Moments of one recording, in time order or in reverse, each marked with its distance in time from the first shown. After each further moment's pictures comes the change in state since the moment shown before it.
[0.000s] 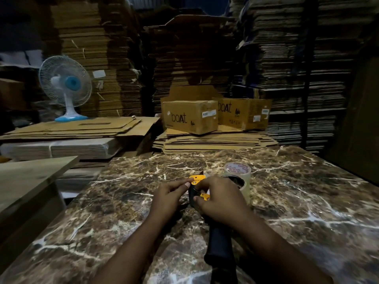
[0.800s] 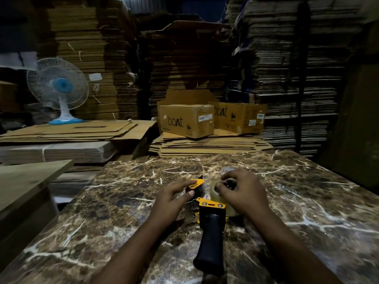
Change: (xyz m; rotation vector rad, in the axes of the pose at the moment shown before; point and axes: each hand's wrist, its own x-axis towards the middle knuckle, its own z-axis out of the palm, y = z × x) left_hand 0.002 -0.005 -0.001 0.255 -0.117 0.209; right_hand 0.005 0.049 -0.022 0.012 0.199 0.282
